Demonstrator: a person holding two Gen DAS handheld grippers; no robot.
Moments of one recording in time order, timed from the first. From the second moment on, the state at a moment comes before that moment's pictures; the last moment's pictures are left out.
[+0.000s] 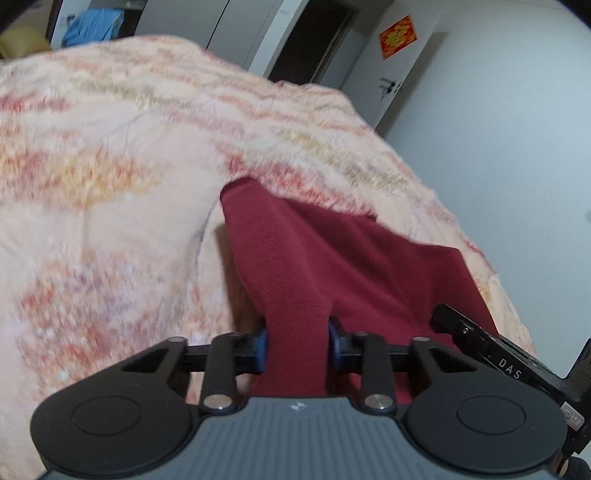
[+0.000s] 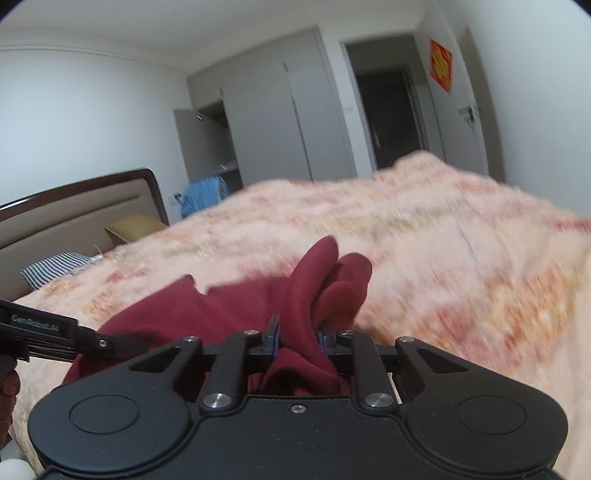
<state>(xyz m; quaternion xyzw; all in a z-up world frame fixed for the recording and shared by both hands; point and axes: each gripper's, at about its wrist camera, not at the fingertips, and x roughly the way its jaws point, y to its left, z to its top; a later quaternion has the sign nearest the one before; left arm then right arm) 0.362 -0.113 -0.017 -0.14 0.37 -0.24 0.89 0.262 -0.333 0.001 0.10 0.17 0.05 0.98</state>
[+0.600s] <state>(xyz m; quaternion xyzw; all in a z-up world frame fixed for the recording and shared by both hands) 0.370 -0.001 0.026 -0.11 0.28 -0.09 0.95 0.366 -0.202 -0.006 0.07 0.19 0.14 0.97</state>
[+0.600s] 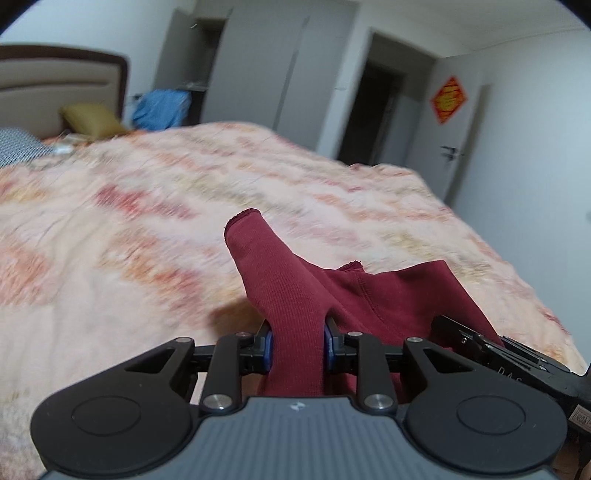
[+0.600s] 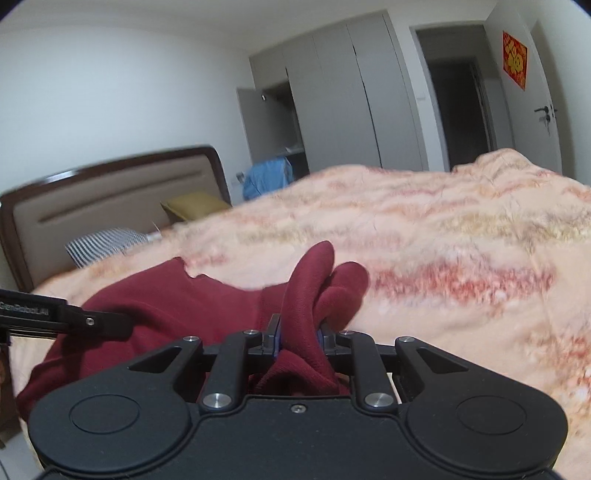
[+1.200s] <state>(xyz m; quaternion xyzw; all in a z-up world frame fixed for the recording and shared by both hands) 0.354 0.012 0.013 -0.13 0.30 -0.05 0.95 0.320 -0.218 0.013 0.06 0.17 0.10 0.98</state>
